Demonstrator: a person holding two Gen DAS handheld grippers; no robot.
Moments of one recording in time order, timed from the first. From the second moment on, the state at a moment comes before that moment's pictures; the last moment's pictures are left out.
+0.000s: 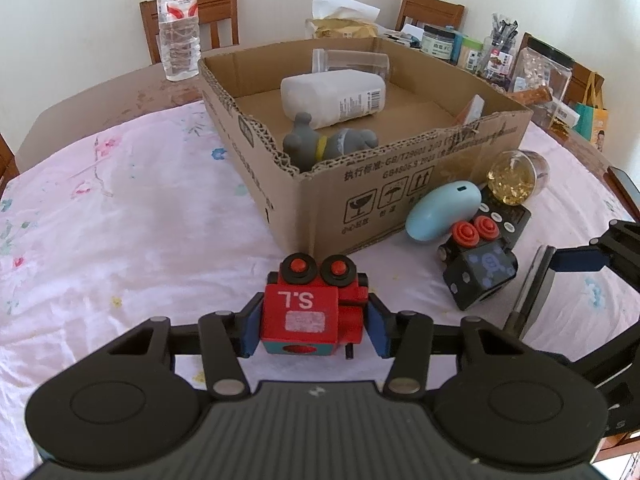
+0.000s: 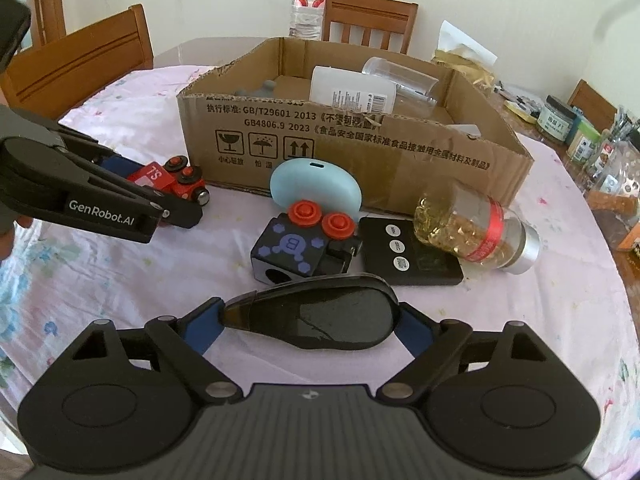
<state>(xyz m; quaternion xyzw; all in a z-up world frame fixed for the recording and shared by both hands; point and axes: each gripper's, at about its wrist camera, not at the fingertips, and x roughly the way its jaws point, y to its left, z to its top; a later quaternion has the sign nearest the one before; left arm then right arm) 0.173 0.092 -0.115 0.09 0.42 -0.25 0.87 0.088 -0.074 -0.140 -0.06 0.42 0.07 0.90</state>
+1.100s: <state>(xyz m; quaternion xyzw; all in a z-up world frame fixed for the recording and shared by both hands) 0.149 0.109 -0.021 0.10 0.41 -0.25 0.87 0.177 -0.116 -0.031 -0.14 0.39 0.17 0.90</state>
